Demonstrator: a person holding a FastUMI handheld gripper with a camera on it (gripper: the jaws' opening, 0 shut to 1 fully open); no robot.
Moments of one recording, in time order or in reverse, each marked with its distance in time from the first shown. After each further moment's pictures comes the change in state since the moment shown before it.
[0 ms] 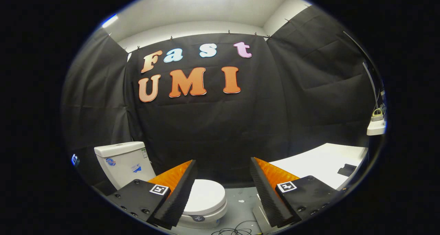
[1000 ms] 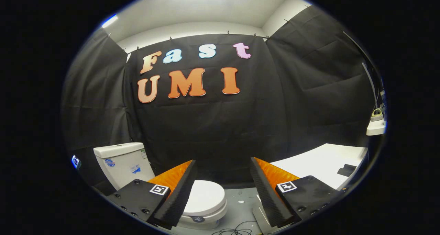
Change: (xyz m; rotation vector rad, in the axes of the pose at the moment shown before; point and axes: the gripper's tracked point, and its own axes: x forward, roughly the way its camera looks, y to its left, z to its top) arm 0.003 0.000 0.003 0.001 -0.013 -0.011
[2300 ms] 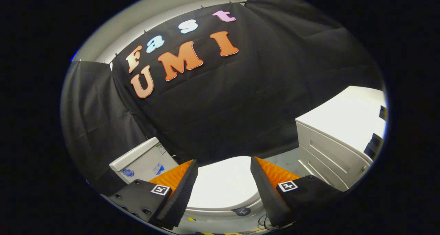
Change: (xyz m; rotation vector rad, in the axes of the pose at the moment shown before) arm 0.071 0.069 -0.114 0.316 0.273 0.092
